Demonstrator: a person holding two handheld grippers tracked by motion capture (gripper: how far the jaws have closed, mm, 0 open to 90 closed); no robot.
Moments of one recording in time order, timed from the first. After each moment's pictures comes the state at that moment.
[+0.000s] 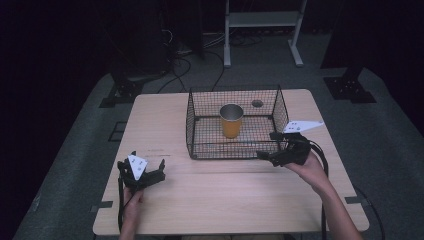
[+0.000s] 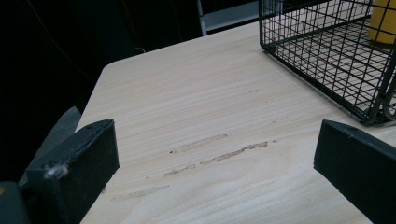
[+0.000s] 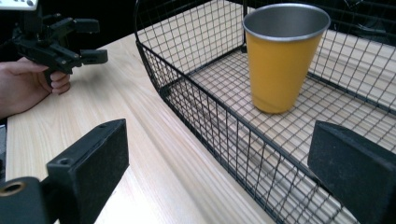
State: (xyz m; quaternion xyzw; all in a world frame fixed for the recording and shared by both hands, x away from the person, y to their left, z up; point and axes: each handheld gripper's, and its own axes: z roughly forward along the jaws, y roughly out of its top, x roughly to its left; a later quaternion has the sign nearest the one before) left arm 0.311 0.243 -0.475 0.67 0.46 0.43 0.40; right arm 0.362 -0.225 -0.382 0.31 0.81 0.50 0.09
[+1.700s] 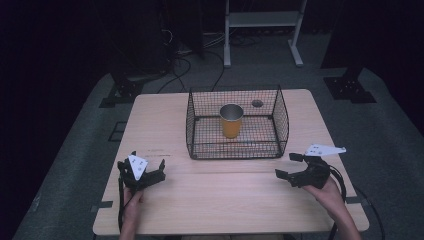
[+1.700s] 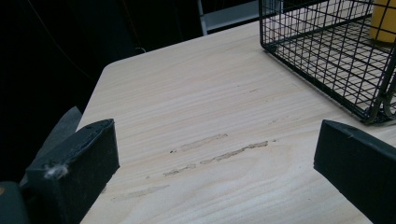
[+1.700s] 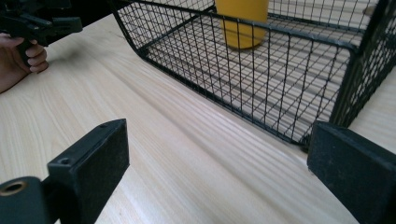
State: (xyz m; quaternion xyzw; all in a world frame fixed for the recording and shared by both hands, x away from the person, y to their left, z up) left arm 0.311 0.243 -0.475 0.67 0.46 0.43 0.40; right arm 0.319 -0.278 -0.433 0.37 0.78 0.49 0.10
